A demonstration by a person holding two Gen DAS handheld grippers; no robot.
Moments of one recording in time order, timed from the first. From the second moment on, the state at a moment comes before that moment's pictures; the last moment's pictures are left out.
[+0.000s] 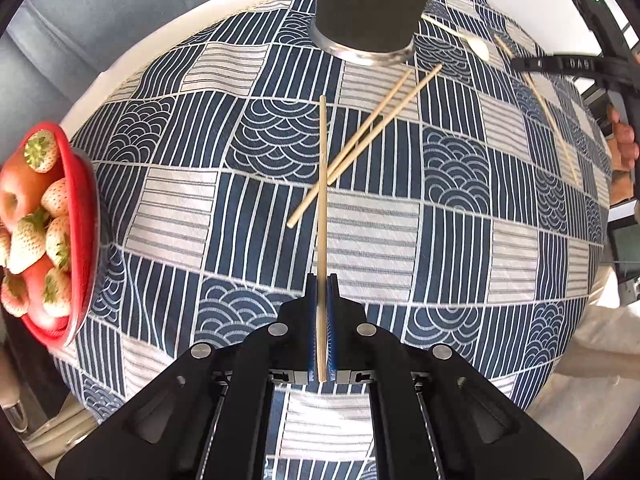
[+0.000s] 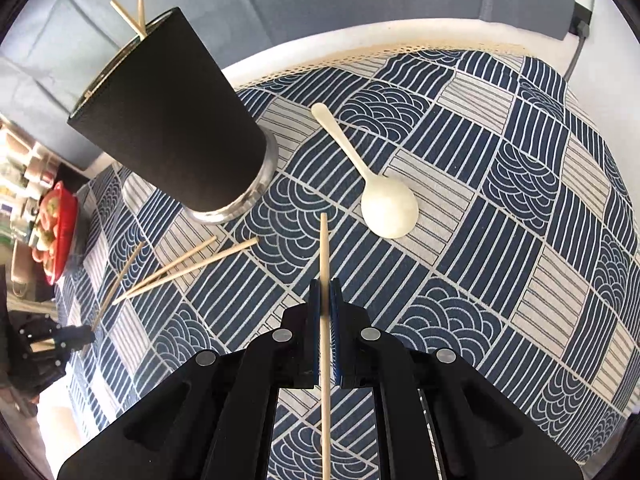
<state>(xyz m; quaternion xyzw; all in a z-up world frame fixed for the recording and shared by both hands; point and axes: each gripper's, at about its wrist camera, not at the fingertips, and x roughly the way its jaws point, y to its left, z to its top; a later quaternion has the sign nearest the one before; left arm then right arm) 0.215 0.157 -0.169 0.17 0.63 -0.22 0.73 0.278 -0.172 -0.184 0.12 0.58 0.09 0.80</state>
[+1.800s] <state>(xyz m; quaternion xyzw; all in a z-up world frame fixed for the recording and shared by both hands) 0.256 0.041 0.005 0.39 0.61 -0.12 0.68 0.385 -0.214 0.007 0.11 0.33 0.31 0.88</state>
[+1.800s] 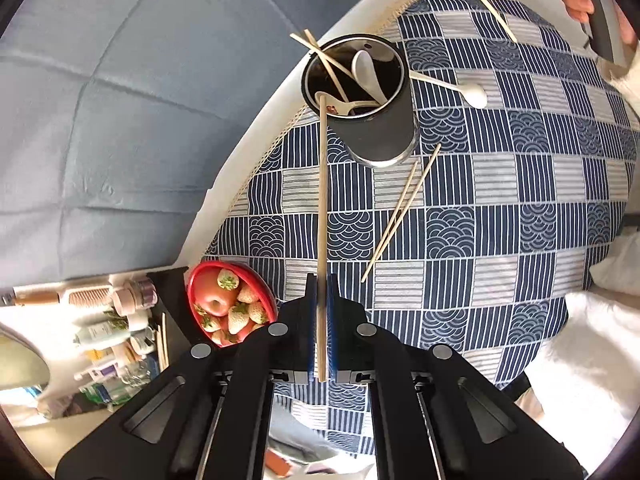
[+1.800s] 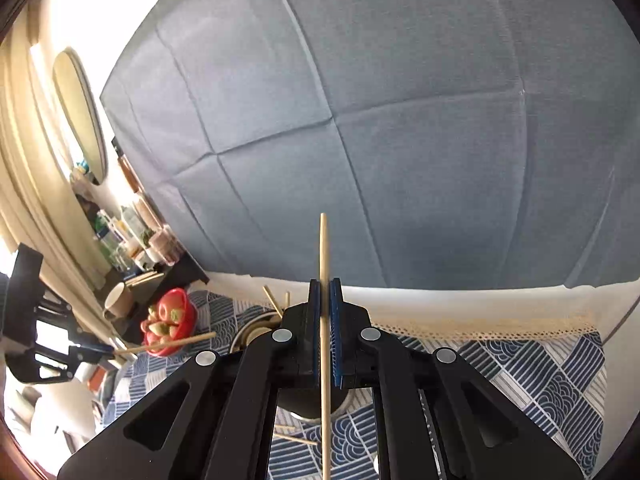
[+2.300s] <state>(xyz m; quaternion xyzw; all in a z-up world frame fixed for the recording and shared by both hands) 0.302 0.004 -0.018 0.54 0.63 -0.17 0.54 0.426 -0.184 -0.015 0.20 0.32 0.37 0.85</state>
